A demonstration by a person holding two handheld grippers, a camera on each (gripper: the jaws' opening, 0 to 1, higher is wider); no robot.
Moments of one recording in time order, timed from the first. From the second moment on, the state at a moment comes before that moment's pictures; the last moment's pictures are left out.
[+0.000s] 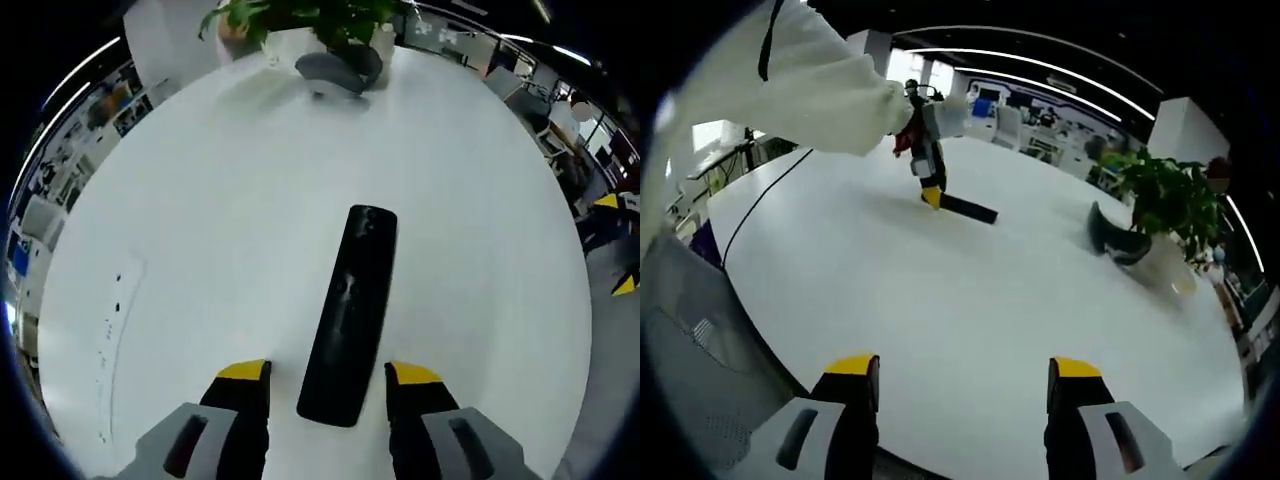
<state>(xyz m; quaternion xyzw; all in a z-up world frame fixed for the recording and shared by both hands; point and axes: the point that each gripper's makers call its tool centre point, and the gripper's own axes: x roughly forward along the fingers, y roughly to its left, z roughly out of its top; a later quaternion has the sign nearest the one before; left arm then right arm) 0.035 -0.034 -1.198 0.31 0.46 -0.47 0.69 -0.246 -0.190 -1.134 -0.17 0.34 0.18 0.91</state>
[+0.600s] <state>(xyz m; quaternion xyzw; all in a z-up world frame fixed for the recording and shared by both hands) 0.021 -0.039 -1.196 0.33 0.45 -0.49 0.67 -0.247 -0.192 -1.136 -0.18 0.35 0.18 0.90</state>
